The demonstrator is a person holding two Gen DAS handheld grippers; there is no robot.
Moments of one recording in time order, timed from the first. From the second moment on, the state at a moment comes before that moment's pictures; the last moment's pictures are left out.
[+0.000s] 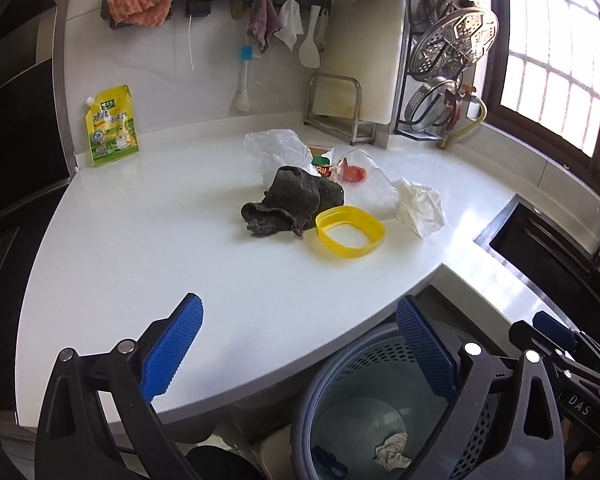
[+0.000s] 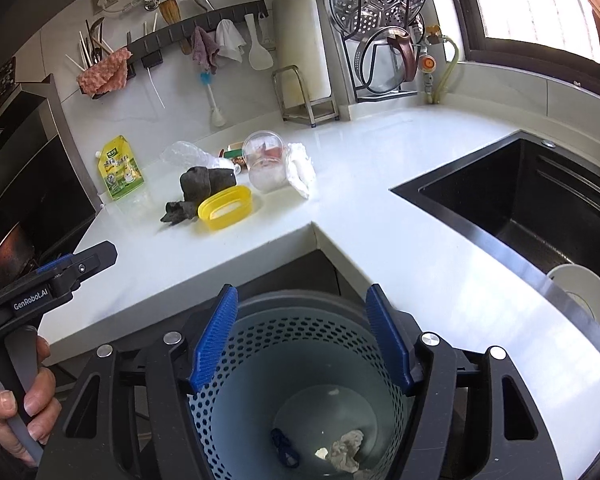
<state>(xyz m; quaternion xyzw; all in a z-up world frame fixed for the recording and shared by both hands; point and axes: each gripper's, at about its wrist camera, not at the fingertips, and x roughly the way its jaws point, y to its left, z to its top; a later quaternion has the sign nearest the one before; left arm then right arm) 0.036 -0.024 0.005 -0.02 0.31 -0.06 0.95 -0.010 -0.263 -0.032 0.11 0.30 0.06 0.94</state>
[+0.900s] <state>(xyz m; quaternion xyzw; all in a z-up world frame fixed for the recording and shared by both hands) 0.130 -0.036 -0.004 -0.03 0.33 -0.03 0.94 0.163 -0.250 -0.021 0.06 0.34 0.08 0.94</state>
